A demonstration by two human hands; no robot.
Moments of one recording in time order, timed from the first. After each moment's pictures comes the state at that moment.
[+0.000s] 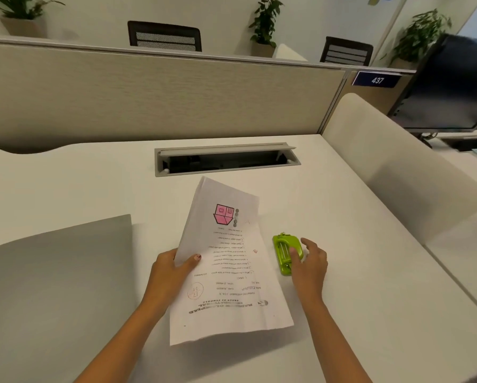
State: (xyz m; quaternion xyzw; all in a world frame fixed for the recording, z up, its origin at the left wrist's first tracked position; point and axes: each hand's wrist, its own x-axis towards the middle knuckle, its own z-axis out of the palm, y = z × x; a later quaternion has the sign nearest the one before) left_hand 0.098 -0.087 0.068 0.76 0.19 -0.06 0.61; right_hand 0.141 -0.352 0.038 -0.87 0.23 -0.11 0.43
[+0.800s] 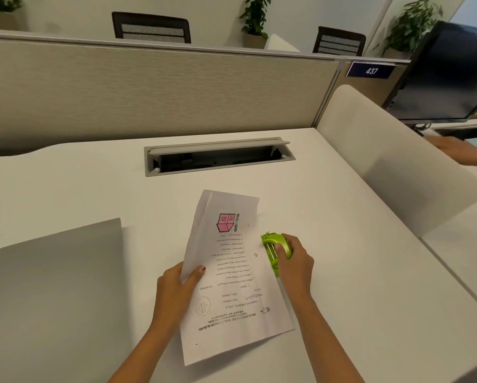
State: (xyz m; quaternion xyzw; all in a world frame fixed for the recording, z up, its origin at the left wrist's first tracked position) left_hand 0.088 -0.112 0.048 0.77 0.18 -0.02 0.61; right_hand 0.148 -0.333 0.039 -0.88 0.19 -0.10 0.43
